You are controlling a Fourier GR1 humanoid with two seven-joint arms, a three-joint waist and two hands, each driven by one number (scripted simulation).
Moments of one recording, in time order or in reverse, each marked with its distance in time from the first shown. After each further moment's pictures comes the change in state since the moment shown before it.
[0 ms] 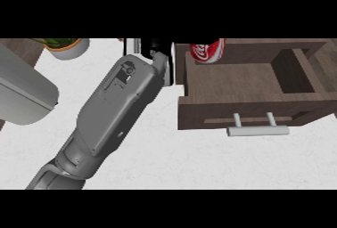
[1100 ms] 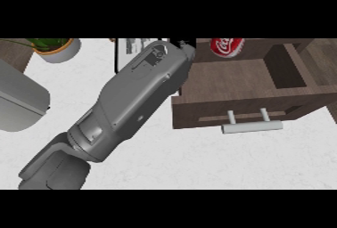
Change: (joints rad) left arm -0.259 0.000 -0.231 0.375 0.368 0.109 -0.165; right arm -0.049 -0.025 0.016 0.004 -0.007 -0.018 0.026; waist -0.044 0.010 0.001
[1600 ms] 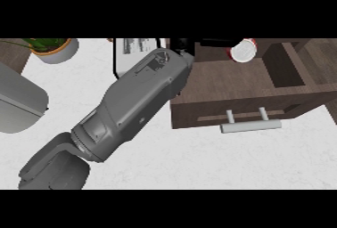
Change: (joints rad) left arm 0.002 0.000 -0.130 0.074 0.097 0.046 -0.037; right arm -0.006 -0.012 0.001 -0.021 -0.011 -0.007 0.026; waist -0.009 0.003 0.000
